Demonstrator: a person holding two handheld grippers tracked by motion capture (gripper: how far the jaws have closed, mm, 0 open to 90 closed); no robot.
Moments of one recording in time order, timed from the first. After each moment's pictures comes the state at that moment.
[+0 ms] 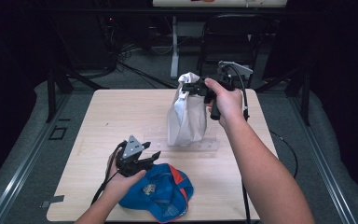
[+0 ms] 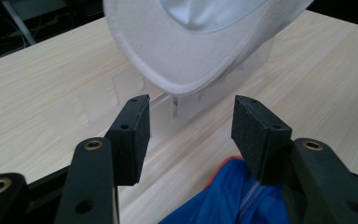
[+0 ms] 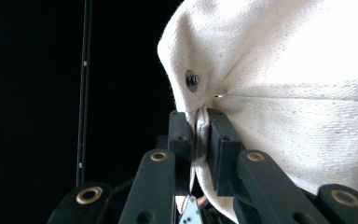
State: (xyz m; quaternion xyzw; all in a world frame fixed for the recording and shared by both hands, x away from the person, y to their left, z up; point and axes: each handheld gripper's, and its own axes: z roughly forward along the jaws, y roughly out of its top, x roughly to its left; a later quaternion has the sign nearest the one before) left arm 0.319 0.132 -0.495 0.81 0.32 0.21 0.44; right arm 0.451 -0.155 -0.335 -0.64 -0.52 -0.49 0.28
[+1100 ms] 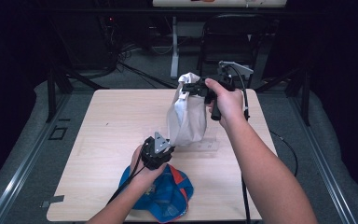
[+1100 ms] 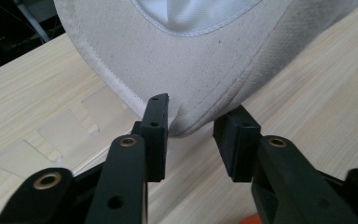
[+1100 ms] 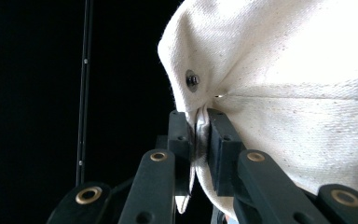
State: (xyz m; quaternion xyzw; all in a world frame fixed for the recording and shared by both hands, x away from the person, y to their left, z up) left arm 0.348 0.079 -0.519 0.82 0.32 0.25 0.40; right arm 0.448 -0.155 -0.334 -0.64 -0.53 -0.49 0.28
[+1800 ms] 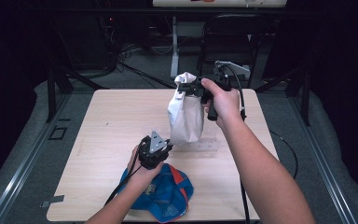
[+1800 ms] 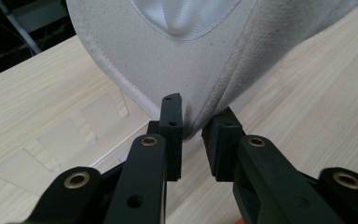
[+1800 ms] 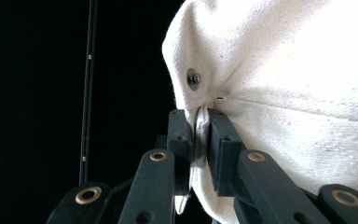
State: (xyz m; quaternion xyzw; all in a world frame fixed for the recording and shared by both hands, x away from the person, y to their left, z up) left arm 0.347 0.087 -0.515 0.82 0.31 0.24 0.43; right arm 0.448 -0.145 -0.333 -0.63 -0.53 -0.49 0.29
